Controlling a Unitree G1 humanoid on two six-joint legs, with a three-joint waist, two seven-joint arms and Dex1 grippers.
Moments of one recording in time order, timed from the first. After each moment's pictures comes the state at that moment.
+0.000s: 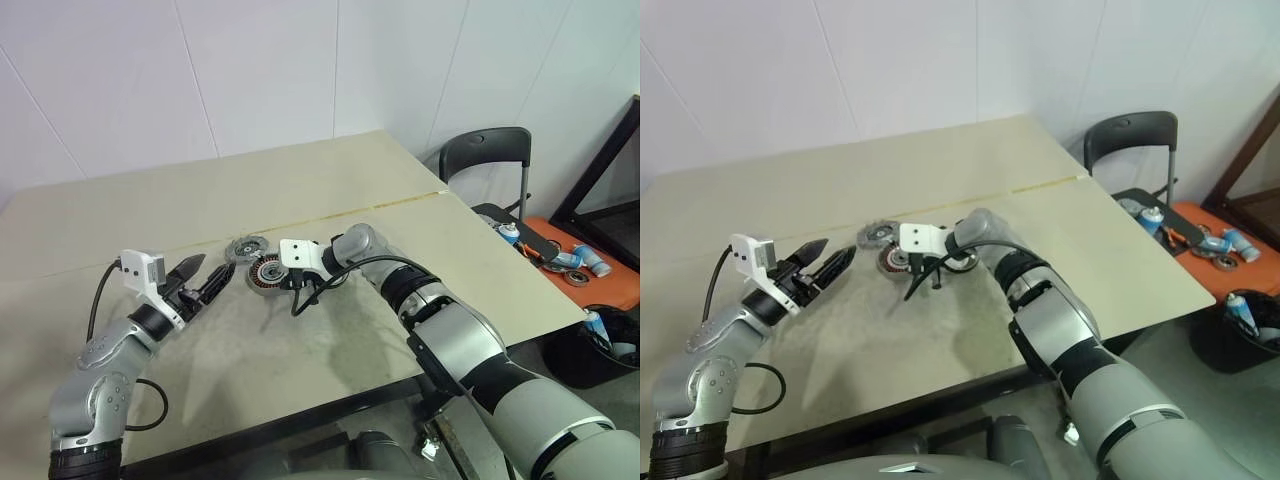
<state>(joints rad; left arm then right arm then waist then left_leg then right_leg) 0.01 0.41 0.31 -0.28 -0.65 0.49 -0.54 -1.11 -0.04 0.39 1.20 -0.29 -0.19 1.10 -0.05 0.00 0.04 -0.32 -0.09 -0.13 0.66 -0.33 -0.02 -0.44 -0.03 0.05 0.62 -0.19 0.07</state>
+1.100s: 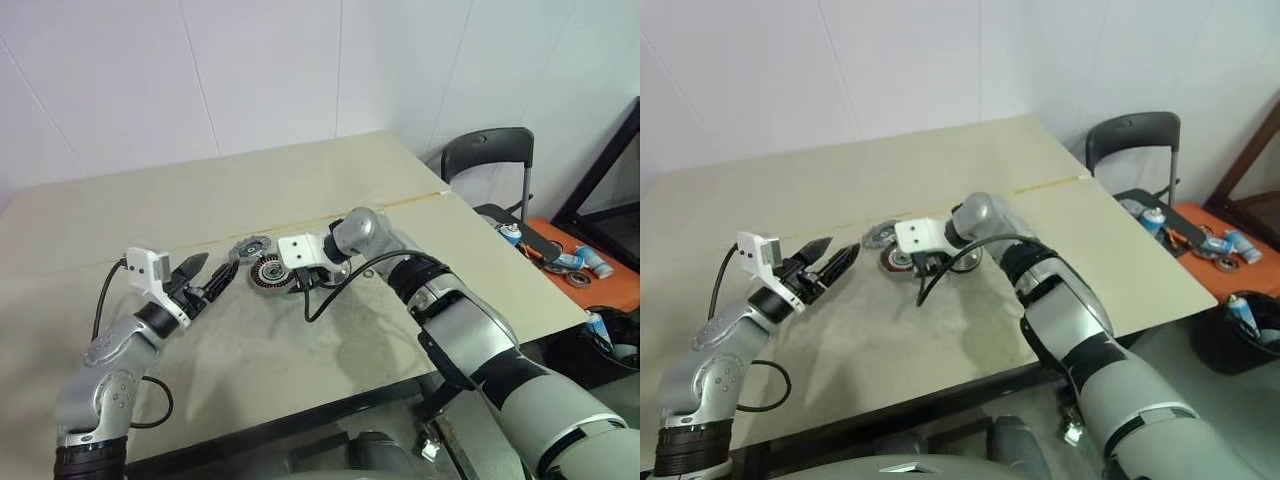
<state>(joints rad) 0.01 0.40 0.29 -0.30 -0.66 0.50 -0.49 -1.15 -0.07 0.51 1.16 -0.36 -0.28 1.14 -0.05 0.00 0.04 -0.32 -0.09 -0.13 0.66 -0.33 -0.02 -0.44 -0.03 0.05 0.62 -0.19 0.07</state>
